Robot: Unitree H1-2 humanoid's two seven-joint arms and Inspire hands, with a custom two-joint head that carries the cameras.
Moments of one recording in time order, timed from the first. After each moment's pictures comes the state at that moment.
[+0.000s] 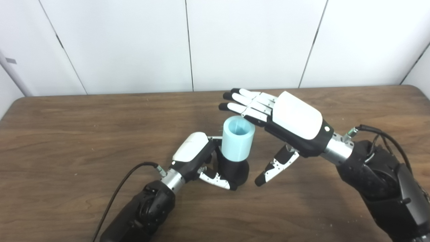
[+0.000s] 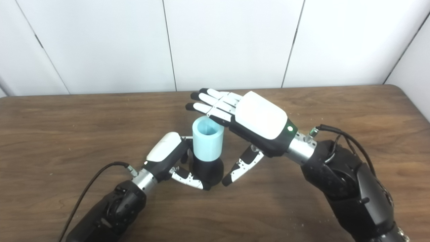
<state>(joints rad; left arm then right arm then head) -0.34 0.25 -0.53 0.14 0.58 -0.11 -0.01 -0.38 -0.45 0.20 -0.33 -0.59 -0.40 0.34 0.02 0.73</state>
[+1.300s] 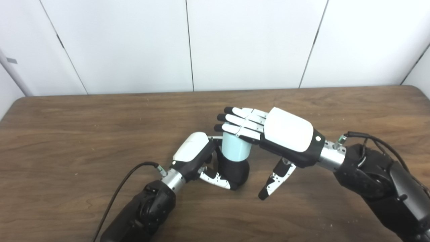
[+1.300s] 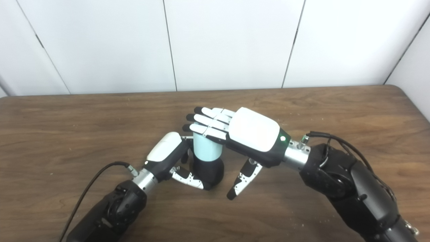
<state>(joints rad) -0.34 0.25 -0.53 0.14 0.58 -0.10 -0.01 -0.41 -0.54 0.33 -0.26 -0.61 -0.45 0.30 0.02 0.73</state>
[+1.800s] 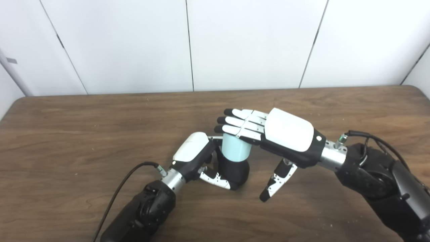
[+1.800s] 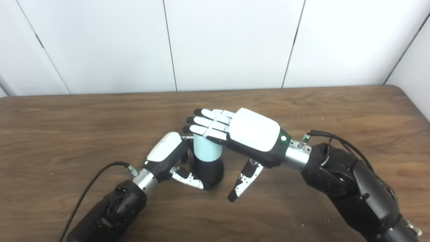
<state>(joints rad) -0.34 0.25 -0.53 0.14 0.58 -0.10 -0.01 -0.41 -0.56 0.34 -0.26 -0.55 -0.45 0.34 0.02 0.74</state>
